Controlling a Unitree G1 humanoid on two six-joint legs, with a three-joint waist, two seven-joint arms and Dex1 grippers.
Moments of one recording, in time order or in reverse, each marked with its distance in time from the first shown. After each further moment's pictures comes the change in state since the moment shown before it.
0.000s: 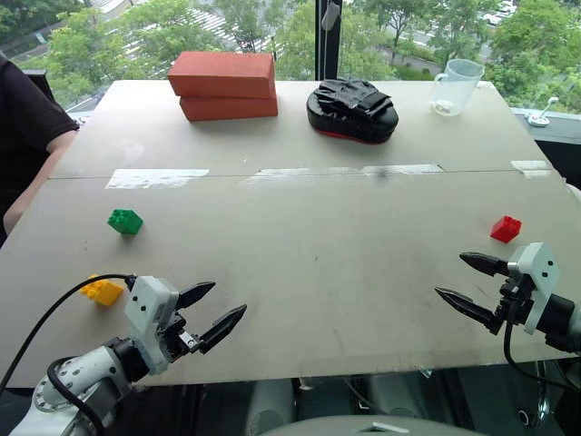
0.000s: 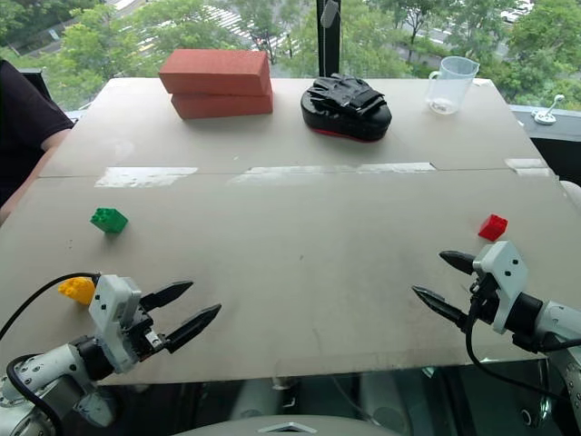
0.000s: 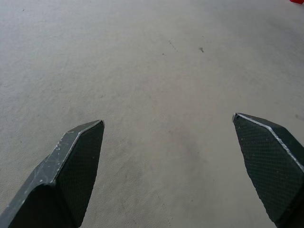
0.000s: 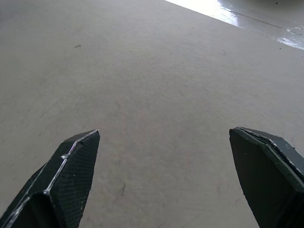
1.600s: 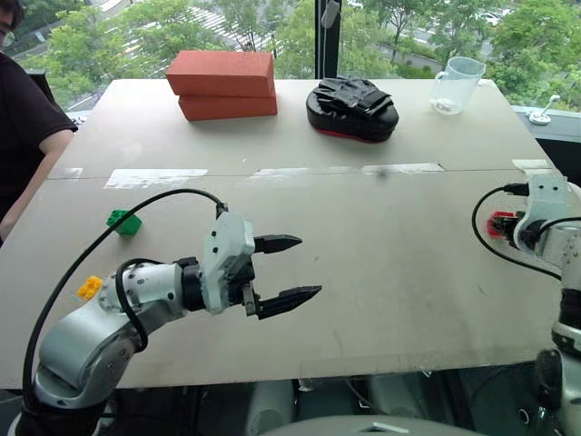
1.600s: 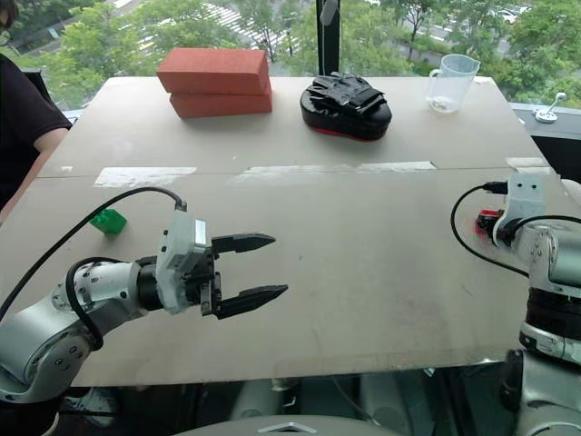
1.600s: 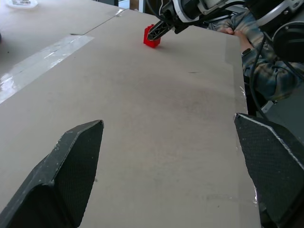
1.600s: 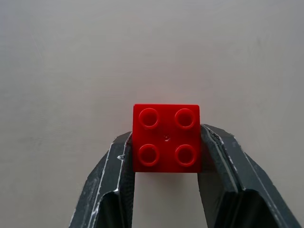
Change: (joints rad) left arm -0.524 0.190 -0.263 -0.113 -0.195 0.189 -0.010; right arm -0.753 0.114 0.055 0.426 -0.210 0.698 -0.541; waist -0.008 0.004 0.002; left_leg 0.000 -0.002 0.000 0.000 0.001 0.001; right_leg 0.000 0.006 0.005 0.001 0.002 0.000
